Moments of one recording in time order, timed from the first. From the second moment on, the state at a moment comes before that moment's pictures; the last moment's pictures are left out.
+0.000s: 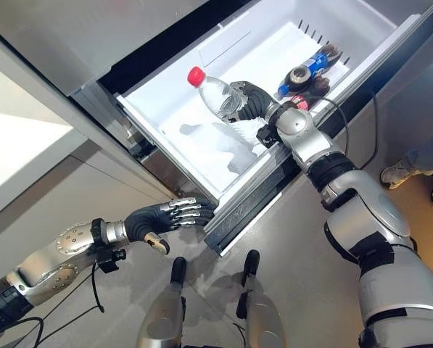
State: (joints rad) left arm -0.31 1.02 -0.63 -0.21 -0.95 -0.12 -0.54; right arm -1.34 -0.56 0.85 0.92 0.30 -0.13 0.21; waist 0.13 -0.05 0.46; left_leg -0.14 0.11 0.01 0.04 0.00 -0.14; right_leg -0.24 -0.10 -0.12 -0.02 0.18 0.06
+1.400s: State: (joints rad) left arm -0.26 0.92 -0.54 -0.21 -0.88 -0.13 -0.45; right arm -1.39 -0.50 0.94 0.98 -0.21 -0.14 0.17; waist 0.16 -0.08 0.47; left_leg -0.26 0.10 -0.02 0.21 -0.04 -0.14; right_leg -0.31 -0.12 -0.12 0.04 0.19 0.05
